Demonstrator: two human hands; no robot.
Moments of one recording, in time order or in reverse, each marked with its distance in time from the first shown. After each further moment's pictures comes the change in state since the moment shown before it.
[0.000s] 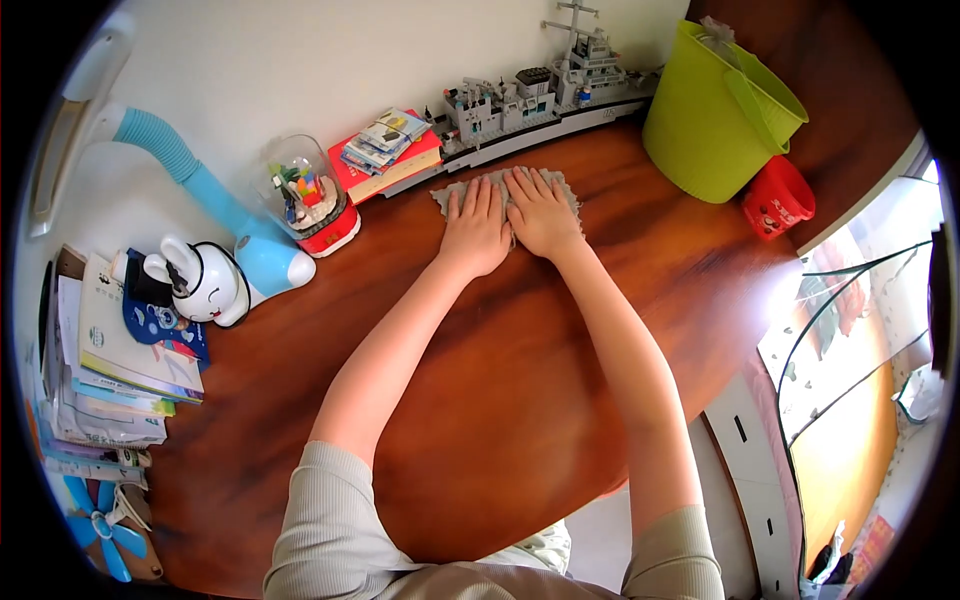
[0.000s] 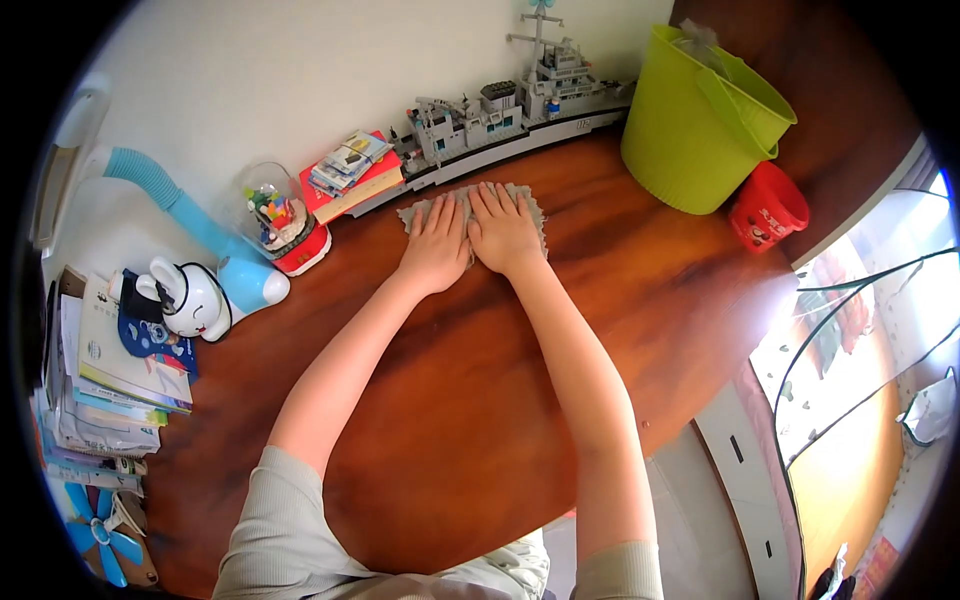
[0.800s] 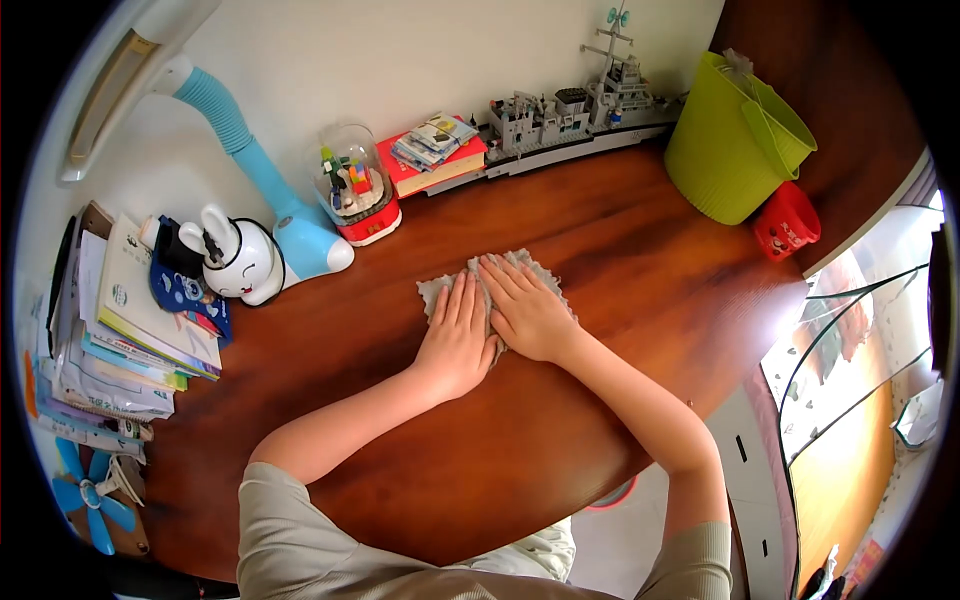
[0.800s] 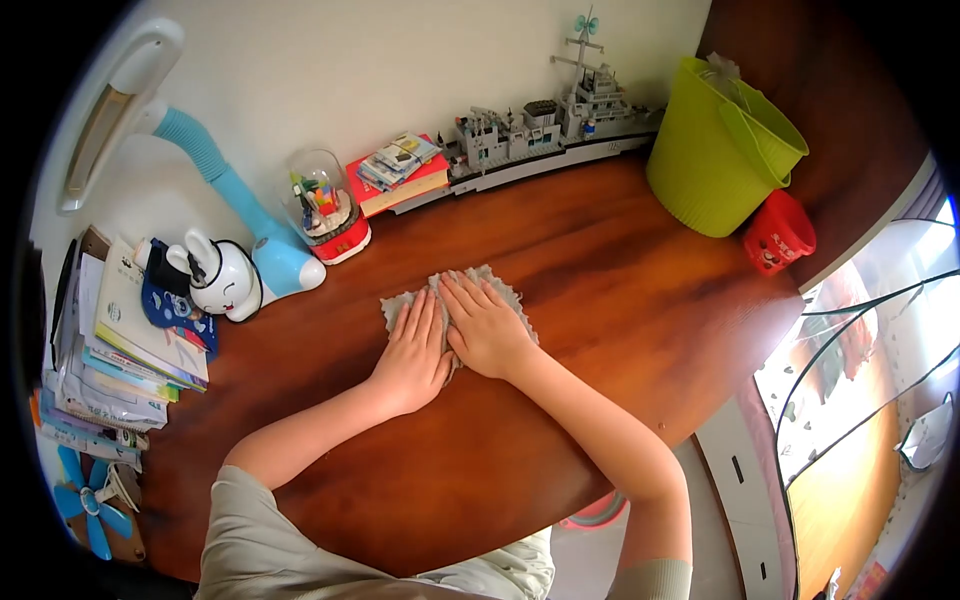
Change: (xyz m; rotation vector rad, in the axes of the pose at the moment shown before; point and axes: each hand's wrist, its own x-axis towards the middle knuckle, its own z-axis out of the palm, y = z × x) left_hand -0.166 0.006 -0.063 -0.069 -0.051 0.104; right_hand -0.087 -0.102 -0.043 0.230 -0.069 -0.381
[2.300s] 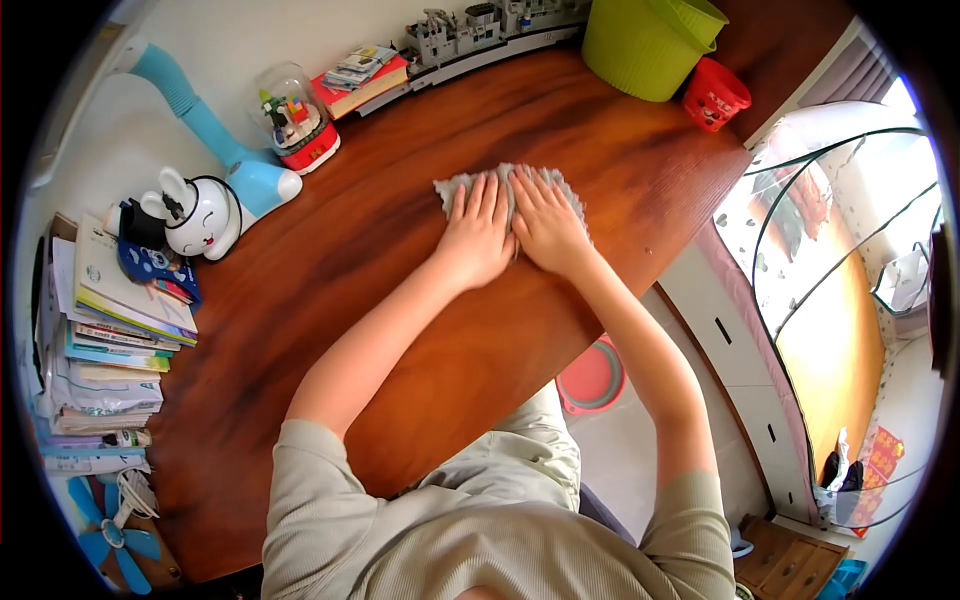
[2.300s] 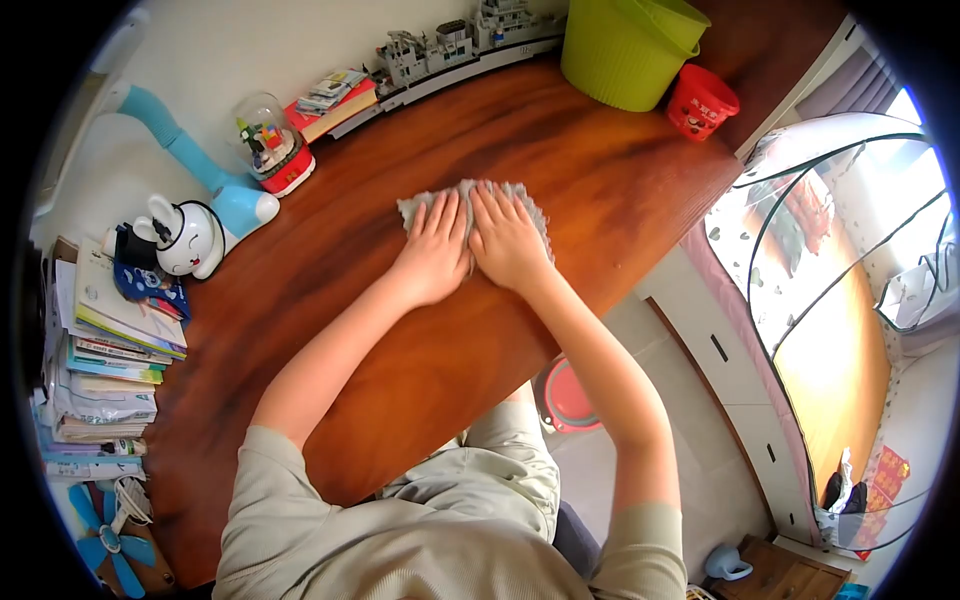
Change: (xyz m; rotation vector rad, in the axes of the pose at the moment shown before) left_hand 0.019 0.071 0.023 -0.063 0.037 0.202; right_hand -0.103 -0.017 -0.027 -0.244 0.096 0.387
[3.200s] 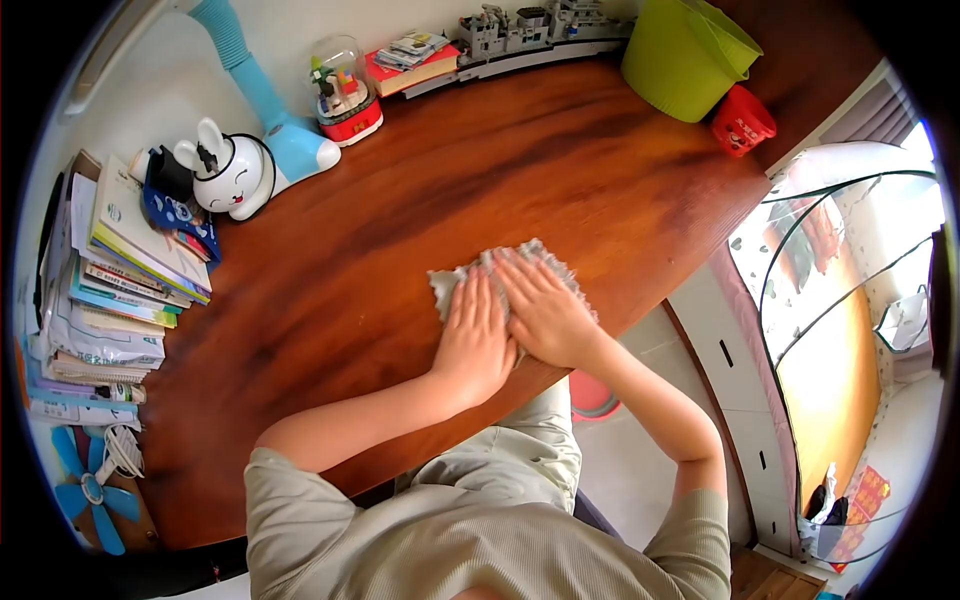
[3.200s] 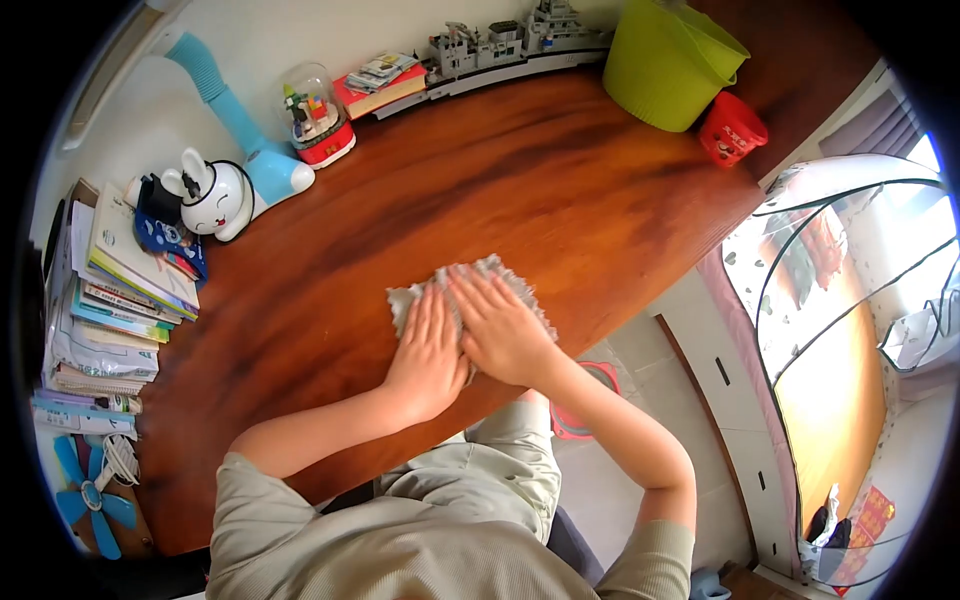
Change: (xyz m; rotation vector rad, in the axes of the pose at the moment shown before) left_hand -0.135 0.071 -0.053 -0.028 -0.153 -0.152; right_hand -0.061 -0.092 -0.052 0.193 -0.278 -0.291
